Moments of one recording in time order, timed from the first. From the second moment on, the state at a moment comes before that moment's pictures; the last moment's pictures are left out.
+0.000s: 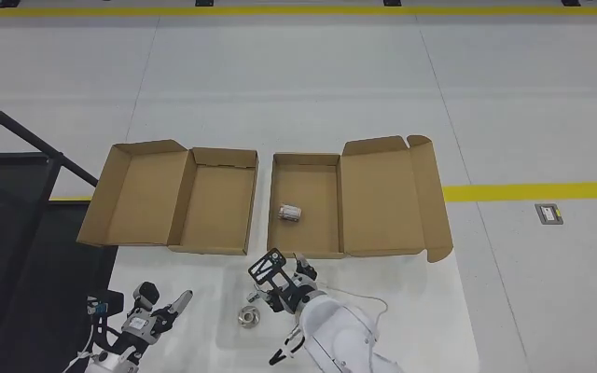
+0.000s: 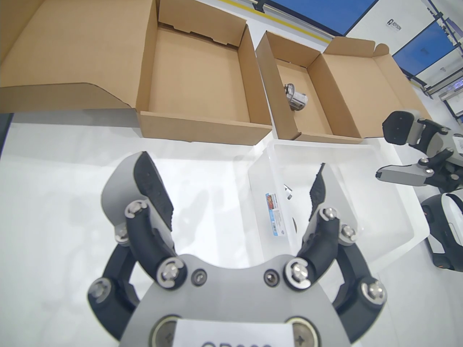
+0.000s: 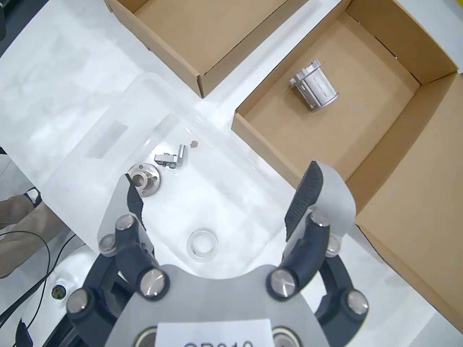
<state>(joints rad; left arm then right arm) 1.77 -1.14 -1.78 -1.85 0.81 -0.37 -0.07 -1.10 -1.57 0.90 -1.75 -1.62 -0.06 0.89</state>
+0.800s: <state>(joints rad) 1.77 -1.14 -1.78 -1.85 0.81 -0.37 -0.07 -1.20 -1.60 0.85 -1.64 -1.66 0.11 1.02</state>
